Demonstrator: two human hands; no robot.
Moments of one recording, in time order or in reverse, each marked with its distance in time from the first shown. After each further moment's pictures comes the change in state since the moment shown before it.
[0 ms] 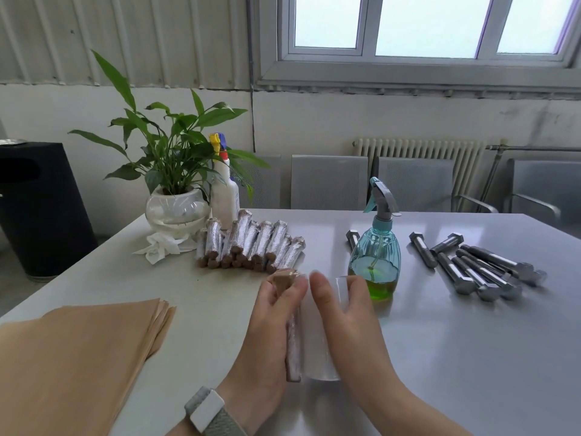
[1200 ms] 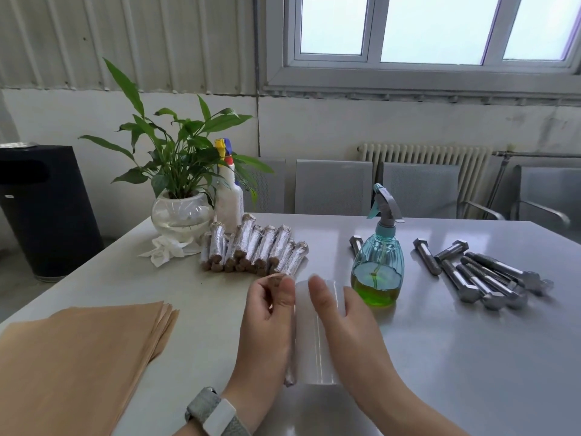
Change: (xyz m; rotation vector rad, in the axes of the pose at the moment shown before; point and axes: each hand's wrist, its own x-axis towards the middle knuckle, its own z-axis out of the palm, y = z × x) left_hand 0.009 -0.009 -0.008 0.410 0.265 0.313; right_hand 0.004 0.000 0.000 -0.030 -0.093 0.003
